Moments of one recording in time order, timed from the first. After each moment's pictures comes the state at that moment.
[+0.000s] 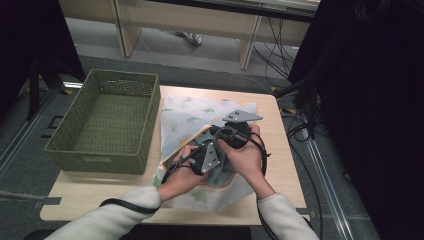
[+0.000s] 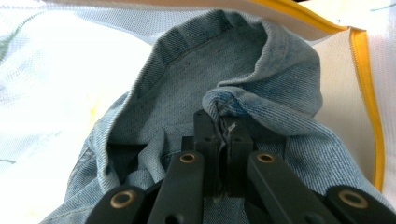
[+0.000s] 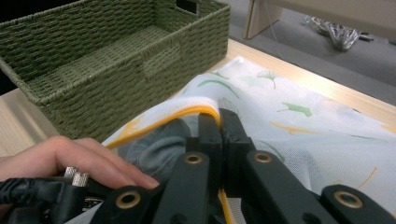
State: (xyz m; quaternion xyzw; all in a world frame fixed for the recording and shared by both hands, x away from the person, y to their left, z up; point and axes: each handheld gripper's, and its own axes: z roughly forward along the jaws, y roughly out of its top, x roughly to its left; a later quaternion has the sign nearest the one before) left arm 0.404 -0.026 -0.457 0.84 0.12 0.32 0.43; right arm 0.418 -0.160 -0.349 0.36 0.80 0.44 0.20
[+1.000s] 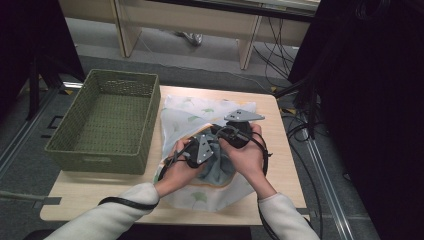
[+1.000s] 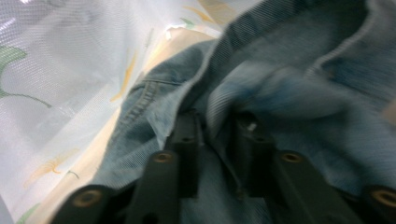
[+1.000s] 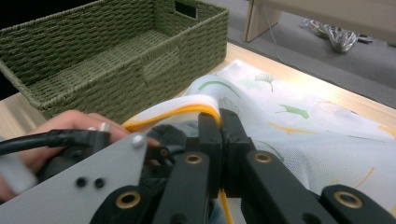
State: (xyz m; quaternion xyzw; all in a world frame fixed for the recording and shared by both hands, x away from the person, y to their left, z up) left arm 0.419 -0.011 -0.460 0.83 0.18 0.33 0.41; right arm 0.417 -0.162 -0.346 0.36 0.79 0.45 0.20
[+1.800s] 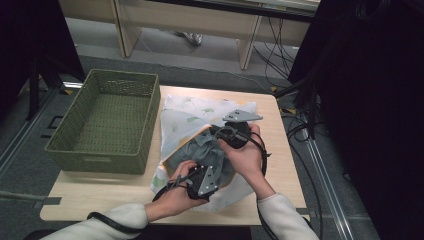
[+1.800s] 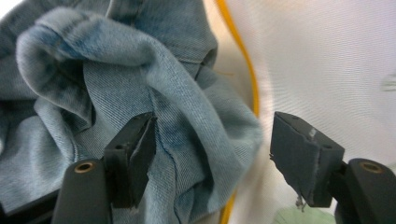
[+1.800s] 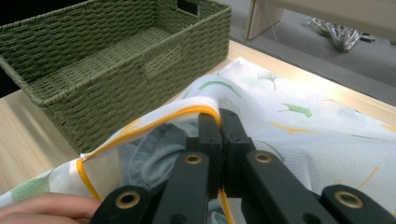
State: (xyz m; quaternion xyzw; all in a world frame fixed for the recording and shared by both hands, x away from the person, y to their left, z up) left arm 0.360 -0.024 -0.486 0.88 0.09 0.25 0.38; right arm 0.417 -0.160 -0.347 0.36 0.80 0.44 0.20
